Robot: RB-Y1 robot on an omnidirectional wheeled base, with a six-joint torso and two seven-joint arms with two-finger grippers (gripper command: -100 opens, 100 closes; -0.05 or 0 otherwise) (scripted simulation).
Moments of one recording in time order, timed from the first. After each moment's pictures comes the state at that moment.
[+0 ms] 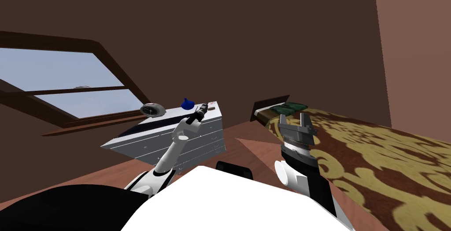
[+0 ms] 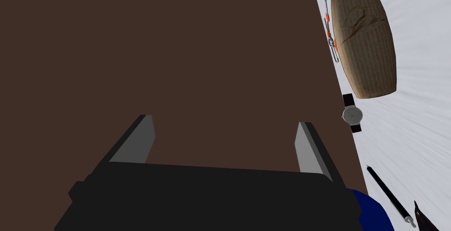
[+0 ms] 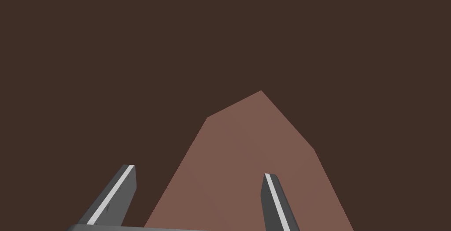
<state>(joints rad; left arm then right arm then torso) -0.05 0.52 0.10 -2.15 0.05 0.63 0.08 0.46 0.04 -0.01 -2.24 -0.06 -0.57 -0.09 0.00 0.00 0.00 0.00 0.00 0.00</state>
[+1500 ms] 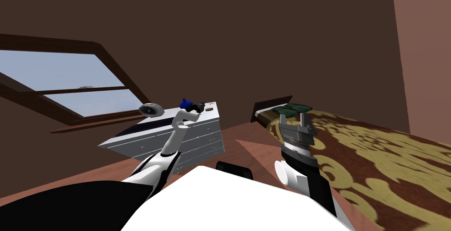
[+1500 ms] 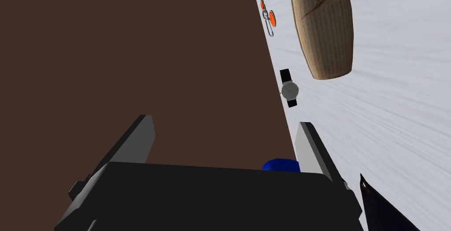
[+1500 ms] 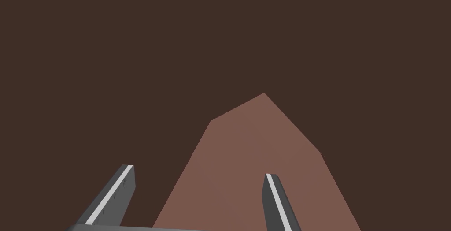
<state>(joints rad) -0.25 0.59 0.18 -2.05 0.16 1.05 0.14 0.46 0.04 -0.01 -2.24 -0.06 -0.57 -0.09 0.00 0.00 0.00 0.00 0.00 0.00</state>
